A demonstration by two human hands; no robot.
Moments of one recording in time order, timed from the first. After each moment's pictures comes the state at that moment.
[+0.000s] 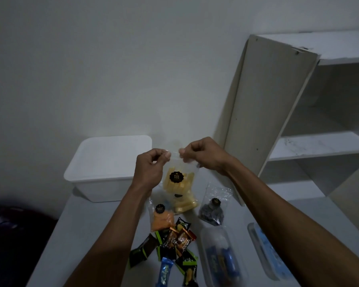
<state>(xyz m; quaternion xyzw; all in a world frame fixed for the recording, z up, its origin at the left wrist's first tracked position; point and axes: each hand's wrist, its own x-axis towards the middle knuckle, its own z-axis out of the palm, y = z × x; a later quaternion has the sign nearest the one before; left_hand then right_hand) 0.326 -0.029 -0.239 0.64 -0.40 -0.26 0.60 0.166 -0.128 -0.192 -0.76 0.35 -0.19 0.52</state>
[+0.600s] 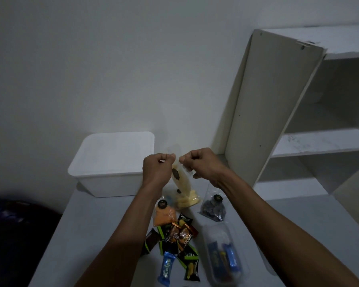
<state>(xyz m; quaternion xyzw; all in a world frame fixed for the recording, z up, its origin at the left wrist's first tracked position) 0.299 -0.024 -0.234 0.72 -0.29 -0.27 0.57 0.176 -0.103 -0.224 -0.68 0.41 -0.21 0.57</state>
